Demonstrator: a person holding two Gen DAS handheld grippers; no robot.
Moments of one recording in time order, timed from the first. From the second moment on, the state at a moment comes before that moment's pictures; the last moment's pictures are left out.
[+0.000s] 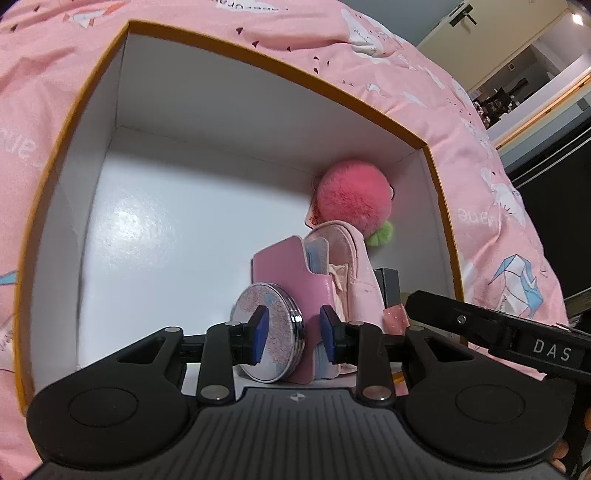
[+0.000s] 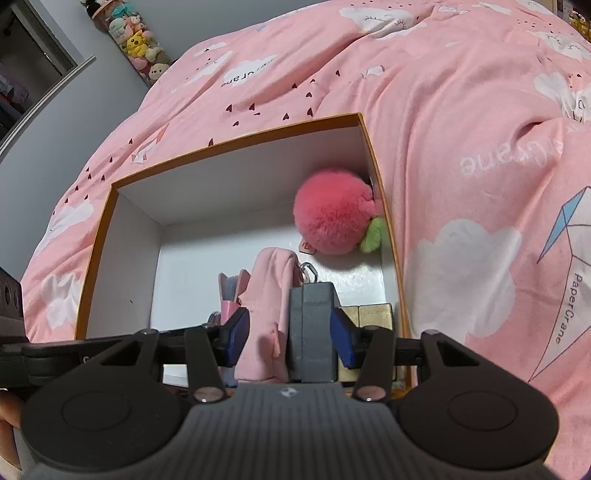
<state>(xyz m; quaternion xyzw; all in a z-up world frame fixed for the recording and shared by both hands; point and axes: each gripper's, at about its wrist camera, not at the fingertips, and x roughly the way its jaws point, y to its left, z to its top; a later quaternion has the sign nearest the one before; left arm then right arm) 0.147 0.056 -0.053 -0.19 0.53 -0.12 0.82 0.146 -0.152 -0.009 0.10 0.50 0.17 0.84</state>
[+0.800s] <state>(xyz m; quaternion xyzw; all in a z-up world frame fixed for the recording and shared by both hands) 0.021 0.069 0.031 -0.04 0.48 -0.09 0.87 0.051 -0.120 0.011 -0.05 0.46 0.35 0.82</state>
